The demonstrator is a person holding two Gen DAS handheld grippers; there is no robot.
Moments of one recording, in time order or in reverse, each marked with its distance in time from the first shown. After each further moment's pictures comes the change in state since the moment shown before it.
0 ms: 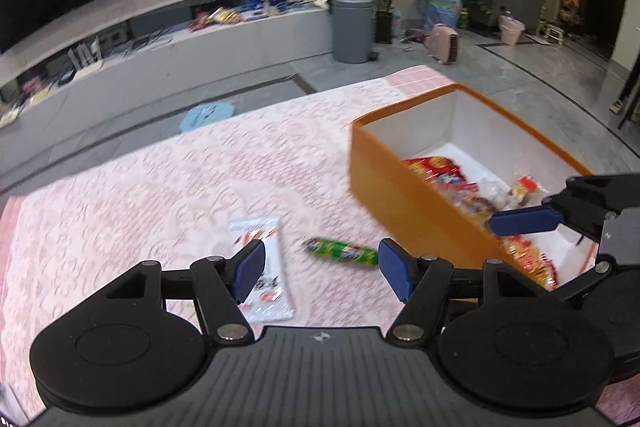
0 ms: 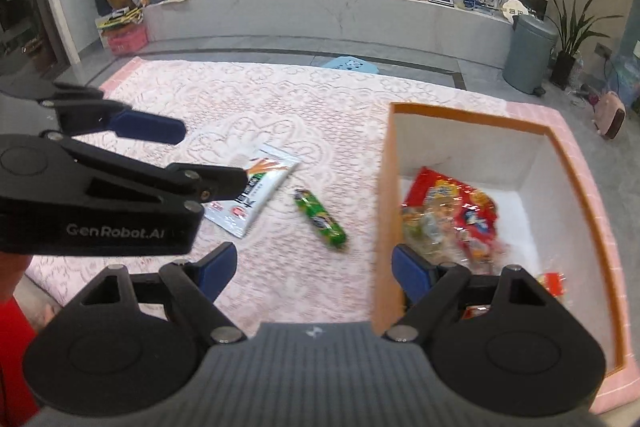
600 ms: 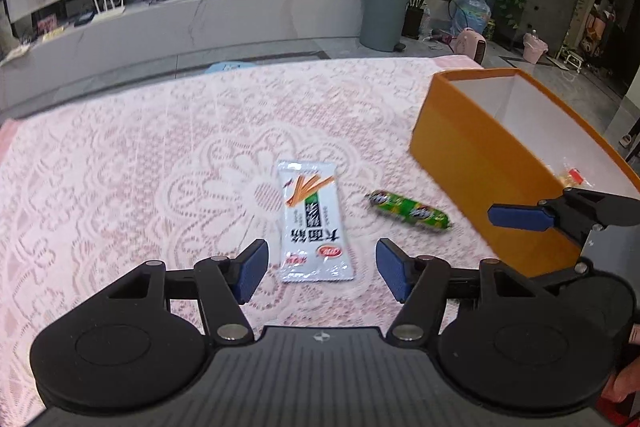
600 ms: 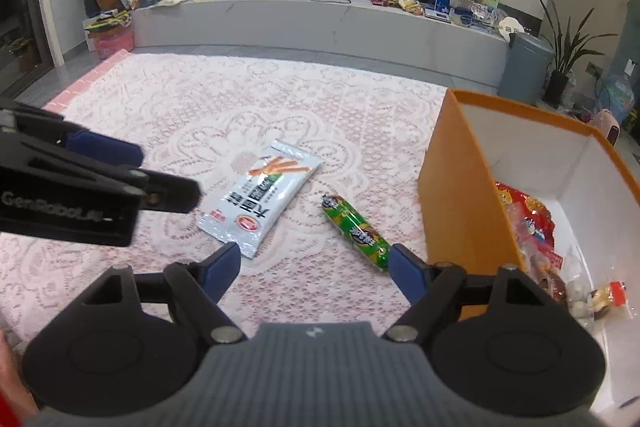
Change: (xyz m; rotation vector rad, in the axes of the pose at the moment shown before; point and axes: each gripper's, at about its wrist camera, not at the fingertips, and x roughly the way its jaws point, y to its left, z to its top) left arm 0.038 0.074 -0.055 -0.145 0.032 -0.037; right arm 0.082 0.046 -0.017 -0.029 -0.062 -0.079
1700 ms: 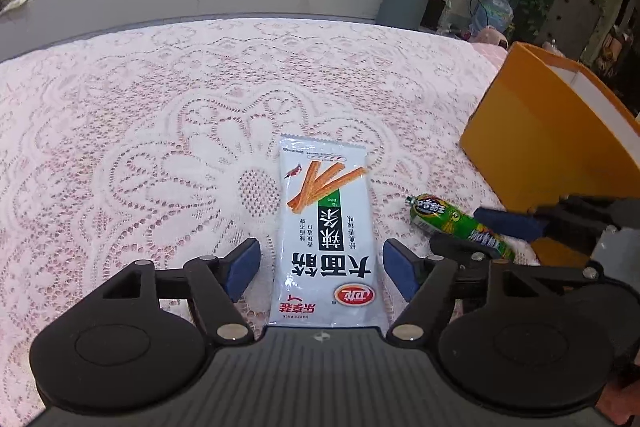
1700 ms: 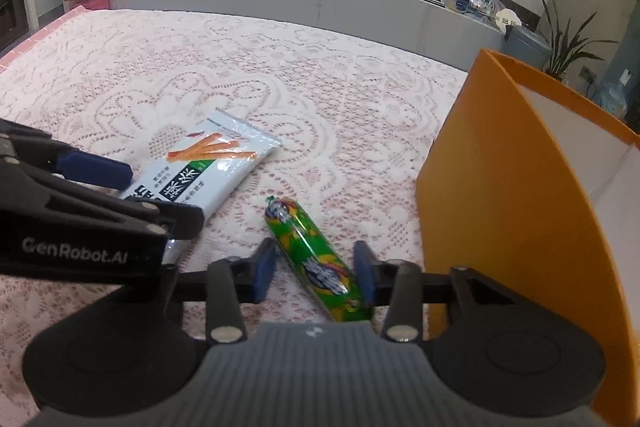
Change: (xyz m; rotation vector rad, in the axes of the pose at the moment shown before) left arm 0.097 0.021 0.003 -0.107 0.042 -0.025; right arm 0.100 -0.015 0.015 -0.061 0.061 -0.078
